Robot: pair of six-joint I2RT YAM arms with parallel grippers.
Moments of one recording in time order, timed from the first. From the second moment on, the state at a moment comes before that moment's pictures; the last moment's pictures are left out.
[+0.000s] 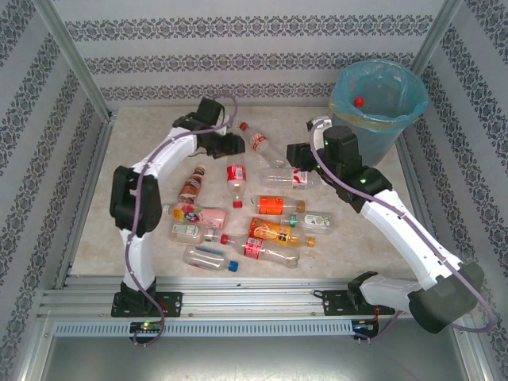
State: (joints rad) left arm -0.32 1.99 1.79 -0.73 0.38 -0.45; right arm 0.46 1.19 1.14 -0.41 -0.02 0.28
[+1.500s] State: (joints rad) left arm -0.29 1.61 1.39 0.44 0.56 -1.45; right arm 0.65 0.94 0.74 0.41 -0.09 -0.03
